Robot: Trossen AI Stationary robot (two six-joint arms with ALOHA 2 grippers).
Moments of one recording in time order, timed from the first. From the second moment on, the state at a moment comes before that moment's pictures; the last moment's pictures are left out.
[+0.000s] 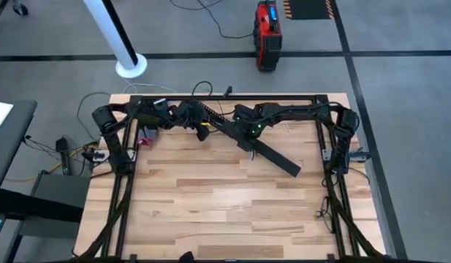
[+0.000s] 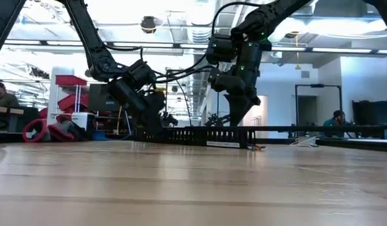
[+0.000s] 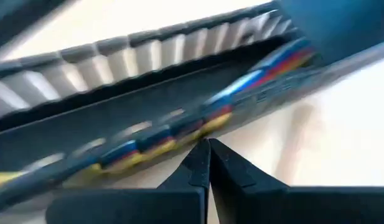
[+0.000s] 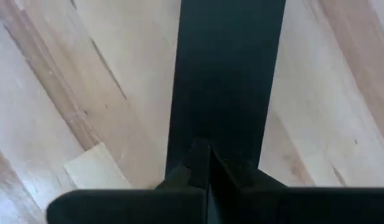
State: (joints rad) left arm 0.60 1.80 0.76 0.32 0.29 0.00; right arm -0.35 1.93 1.35 -0.72 -0.01 0.18
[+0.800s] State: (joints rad) left arm 0.60 1.80 0.76 0.33 0.23 -0.05; right arm -0.36 1.93 1.35 -0.69 -0.02 0.17
